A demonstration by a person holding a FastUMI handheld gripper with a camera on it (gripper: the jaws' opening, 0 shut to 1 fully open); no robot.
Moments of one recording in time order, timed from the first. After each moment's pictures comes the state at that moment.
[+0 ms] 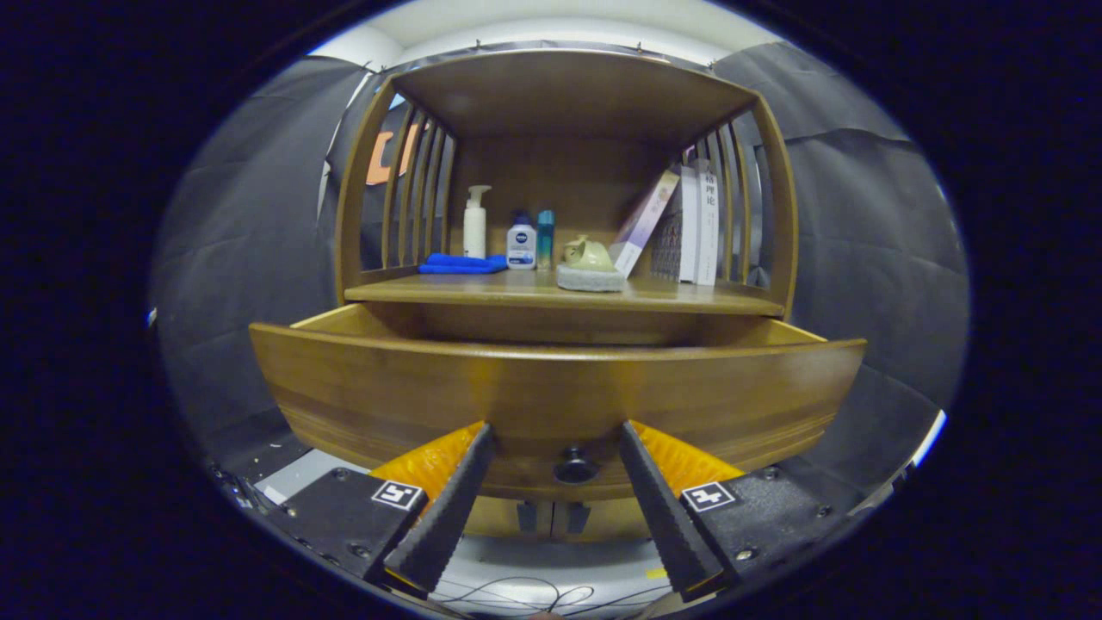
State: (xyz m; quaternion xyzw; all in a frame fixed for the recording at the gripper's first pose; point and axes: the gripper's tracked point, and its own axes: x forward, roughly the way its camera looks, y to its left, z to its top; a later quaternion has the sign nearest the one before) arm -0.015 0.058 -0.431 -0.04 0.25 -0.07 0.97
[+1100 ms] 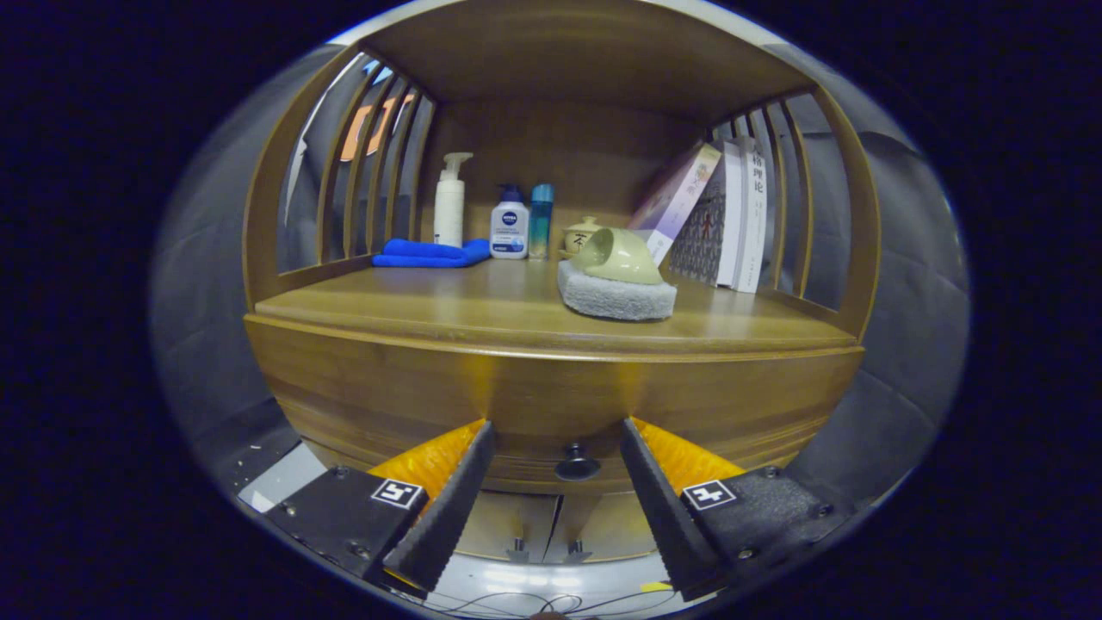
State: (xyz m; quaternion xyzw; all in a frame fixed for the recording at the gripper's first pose) arm 0.100 0.047 -0.452 -0.06 0.28 -0.08 0.95
